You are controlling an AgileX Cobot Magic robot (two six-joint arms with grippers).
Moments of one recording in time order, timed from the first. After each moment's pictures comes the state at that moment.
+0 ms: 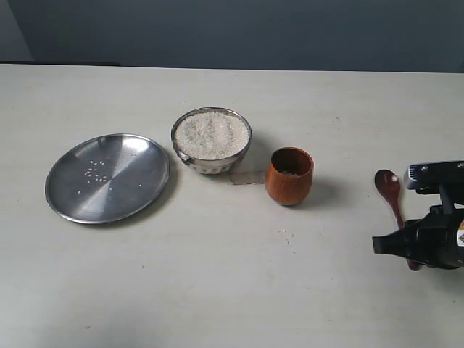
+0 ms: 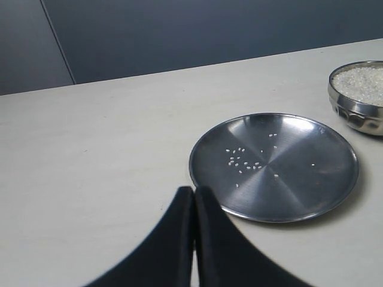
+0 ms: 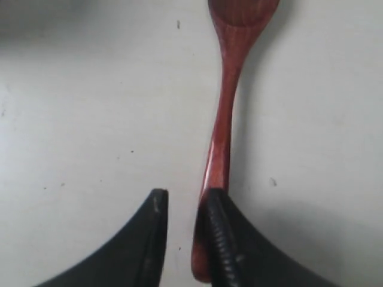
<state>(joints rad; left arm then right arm) 0.03 0.00 -0.03 0.11 0.37 -0.02 0.15 1.46 -0.30 -0.31 -0.05 0.35</state>
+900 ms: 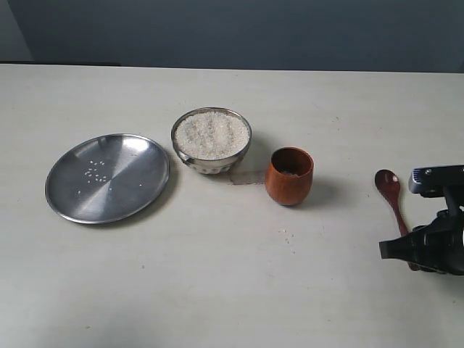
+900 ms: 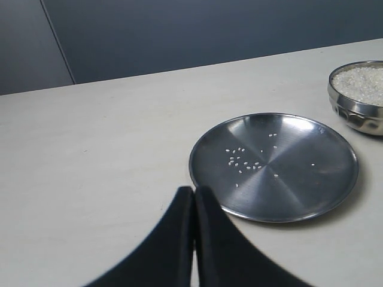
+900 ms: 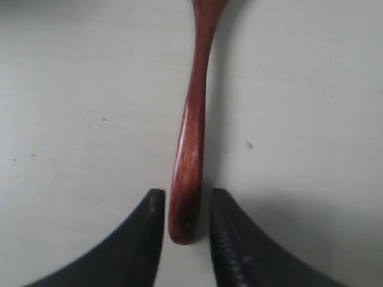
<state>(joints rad) 0.03 0.00 -0.03 0.11 0.37 -0.02 0.15 1.44 -0.32 -0.30 0.10 0.35</state>
